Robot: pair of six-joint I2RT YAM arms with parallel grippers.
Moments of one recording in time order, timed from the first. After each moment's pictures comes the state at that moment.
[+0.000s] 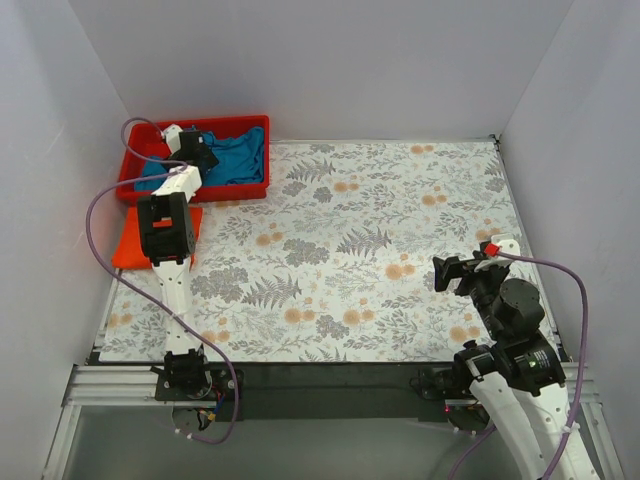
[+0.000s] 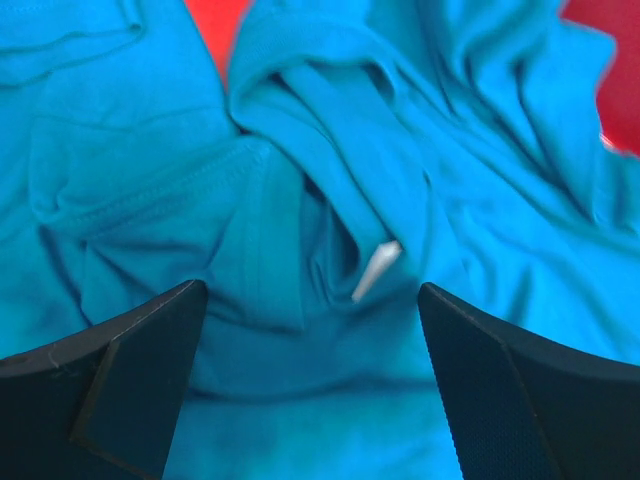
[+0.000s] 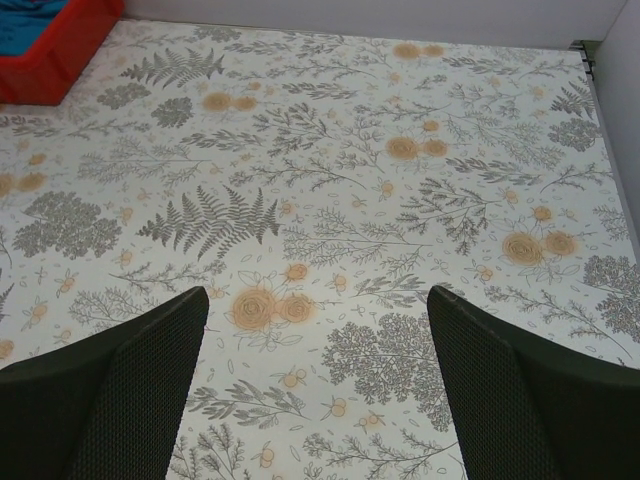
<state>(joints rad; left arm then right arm) 0.07 2.43 1.93 -0.14 -0.39 -0.50 0.35 0.21 0.54 -0.46 0.12 0.06</state>
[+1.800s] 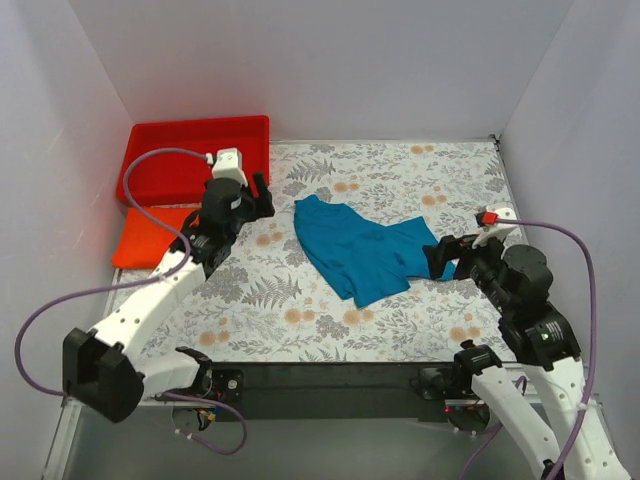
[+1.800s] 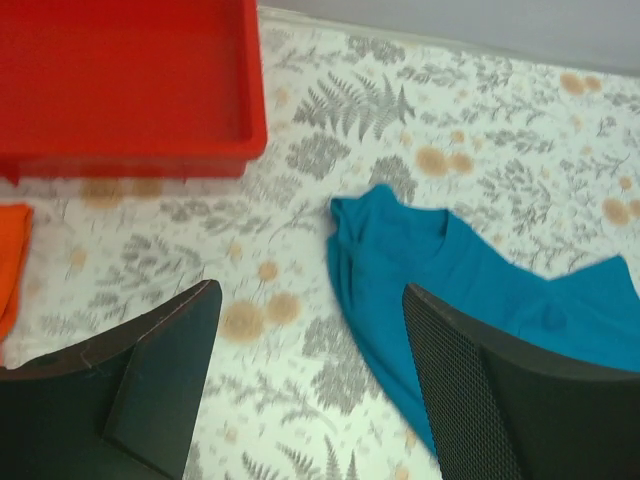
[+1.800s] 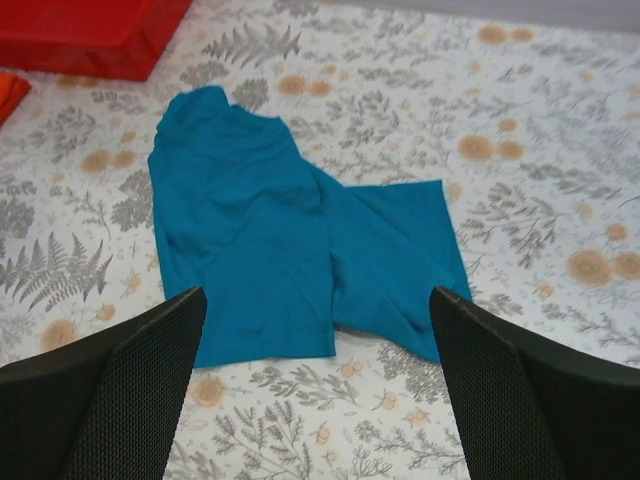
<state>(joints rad) -0.46 1.22 1.01 -0.12 -0.31 -0.35 0.35 0.46 0.81 -0.57 -0.02 0.10</state>
